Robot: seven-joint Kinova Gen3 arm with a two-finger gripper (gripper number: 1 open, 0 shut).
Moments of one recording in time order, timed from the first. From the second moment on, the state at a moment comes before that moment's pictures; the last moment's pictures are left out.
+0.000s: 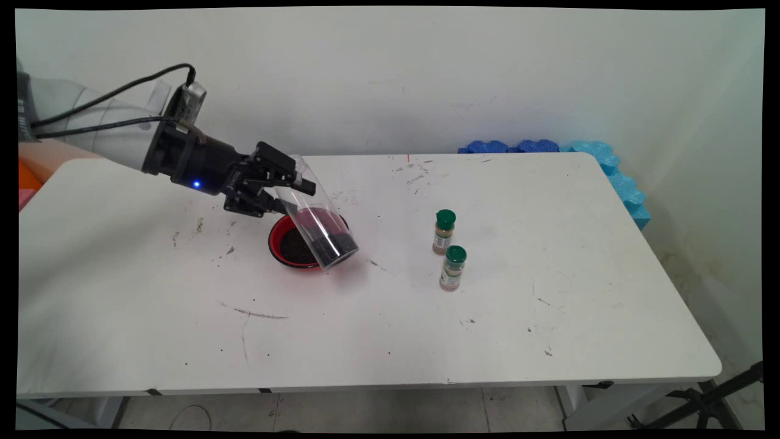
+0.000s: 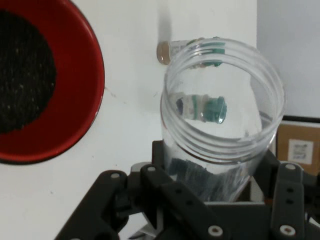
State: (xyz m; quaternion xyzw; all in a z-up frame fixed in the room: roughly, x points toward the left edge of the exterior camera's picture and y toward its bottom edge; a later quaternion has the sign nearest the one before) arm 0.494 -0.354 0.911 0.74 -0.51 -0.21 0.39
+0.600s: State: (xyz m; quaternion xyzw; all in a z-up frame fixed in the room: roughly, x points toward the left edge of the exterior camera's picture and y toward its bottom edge) arm 0.490 -0.352 0.898 0.80 -0.38 -0.28 0.37
